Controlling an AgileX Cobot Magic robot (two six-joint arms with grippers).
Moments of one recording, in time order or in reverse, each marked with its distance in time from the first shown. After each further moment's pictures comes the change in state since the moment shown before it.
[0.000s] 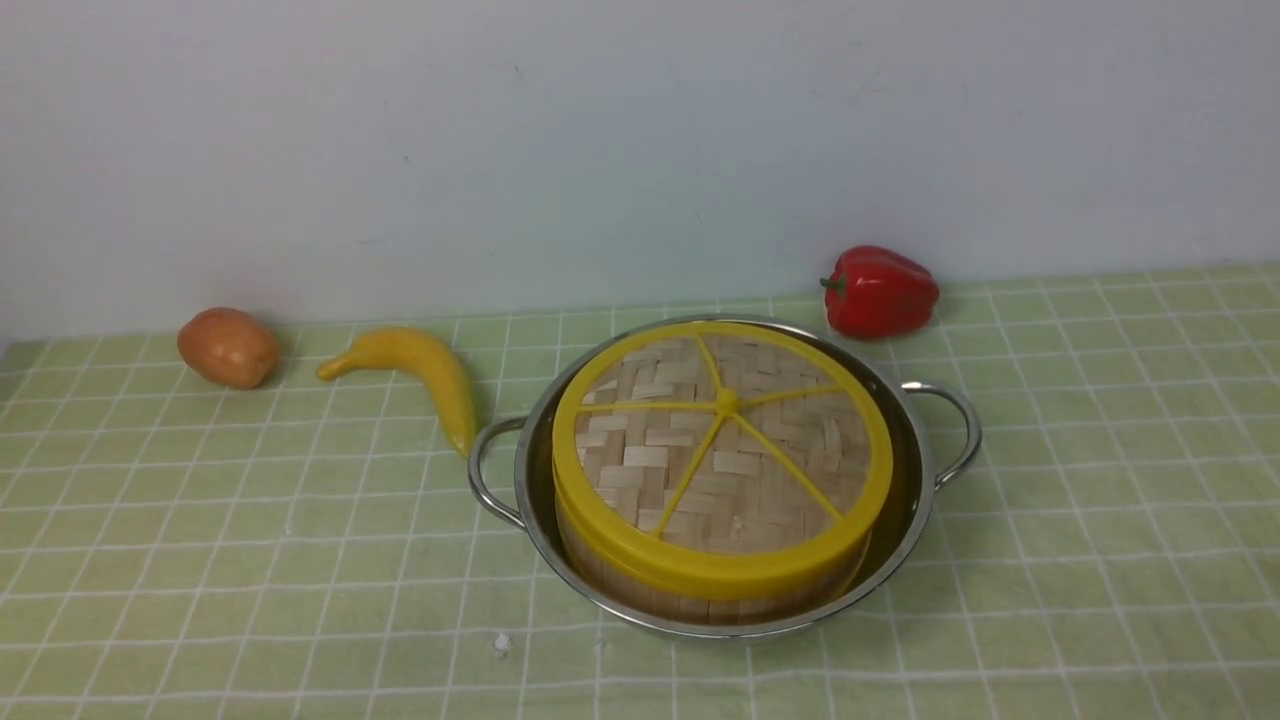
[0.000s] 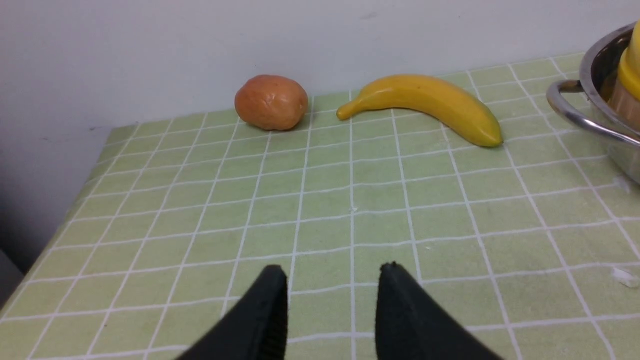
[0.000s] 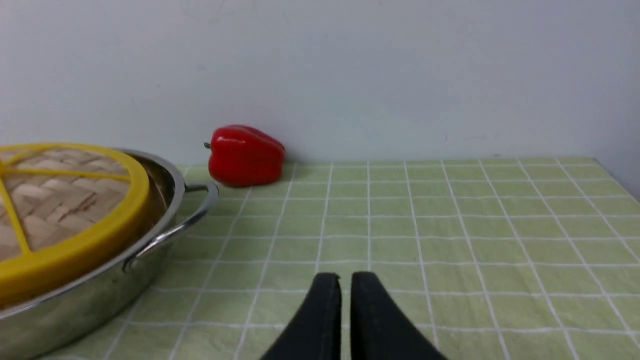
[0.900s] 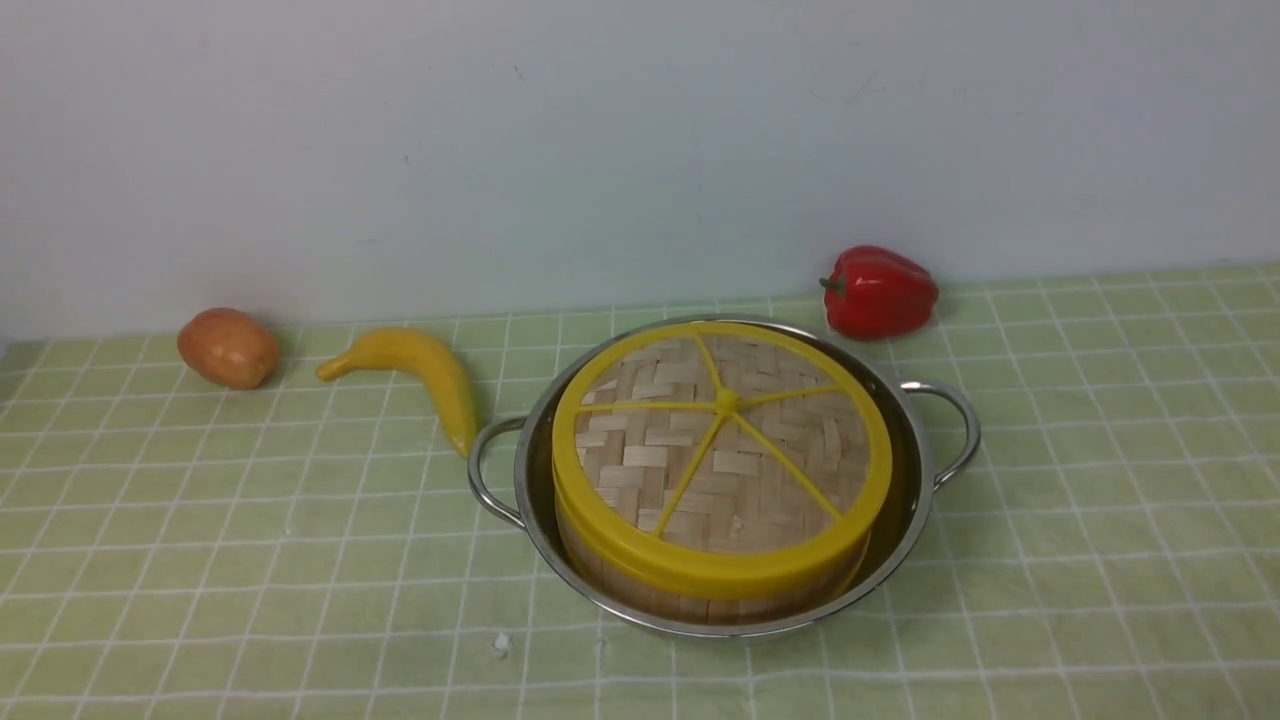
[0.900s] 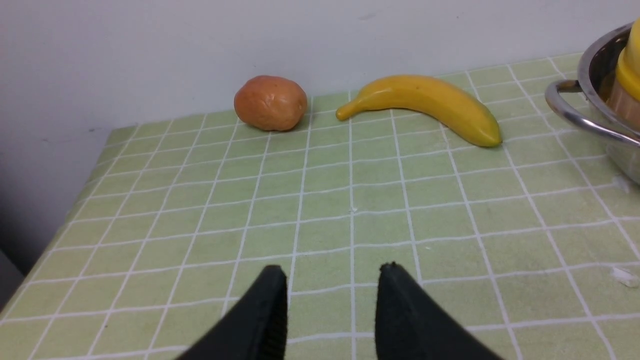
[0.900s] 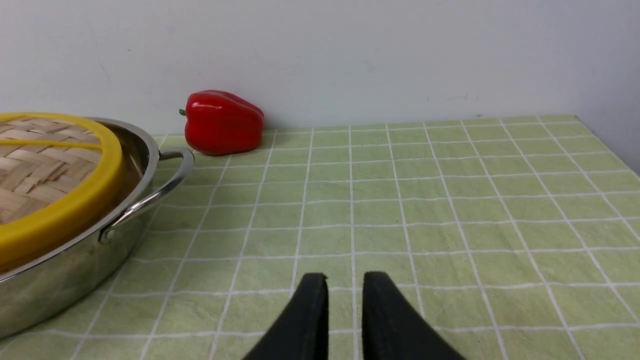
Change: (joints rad) right arm 0.000 0.000 0.001 -0.003 0.057 0.030; left arm 0.000 0.000 0.000 0.000 0.000 0.002
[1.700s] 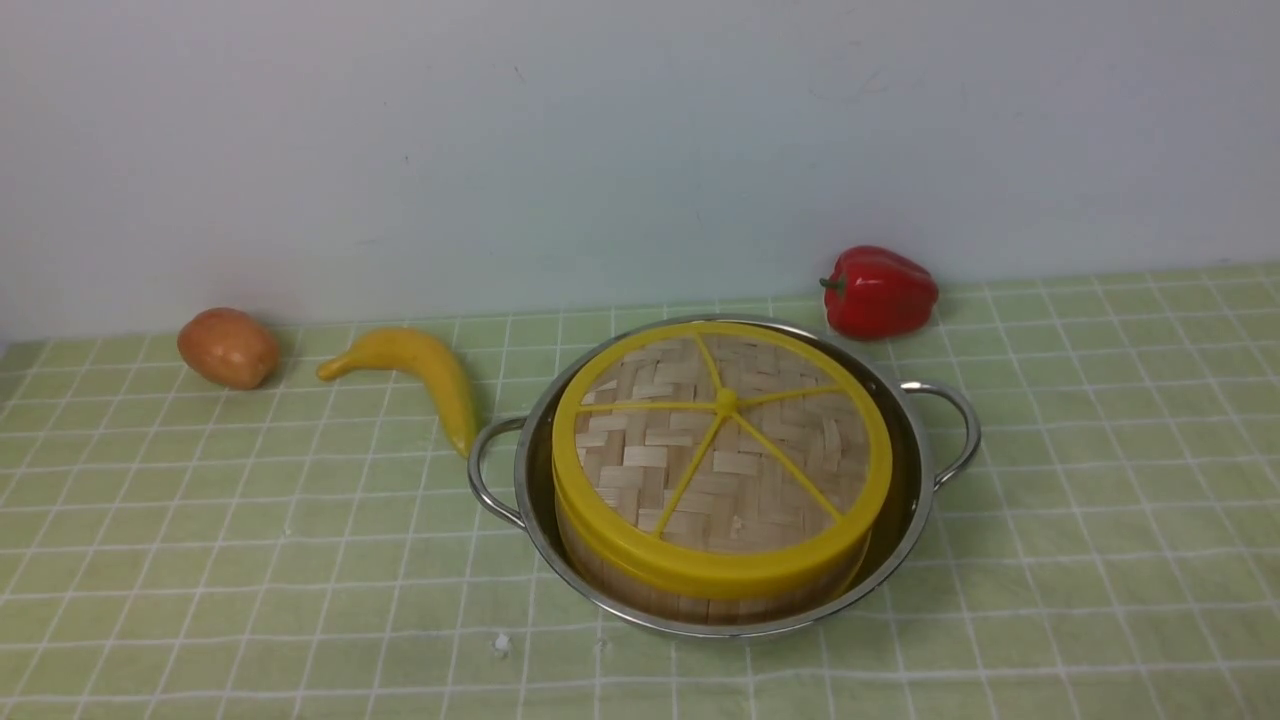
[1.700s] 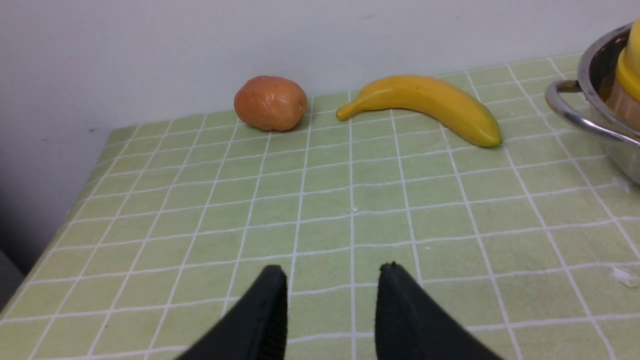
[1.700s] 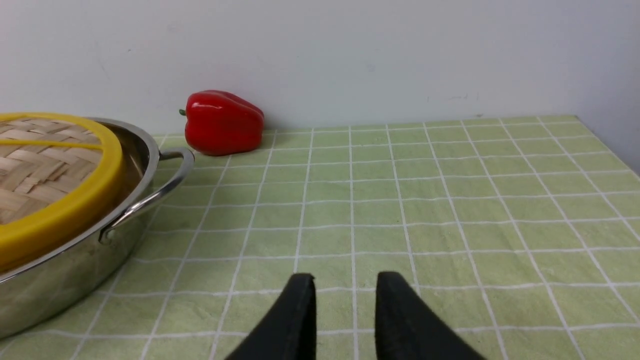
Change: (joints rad) right arm 0.000 0.000 0.000 0.000 0.000 0.000; left arm 0.000 0.000 0.000 0.000 0.000 0.000
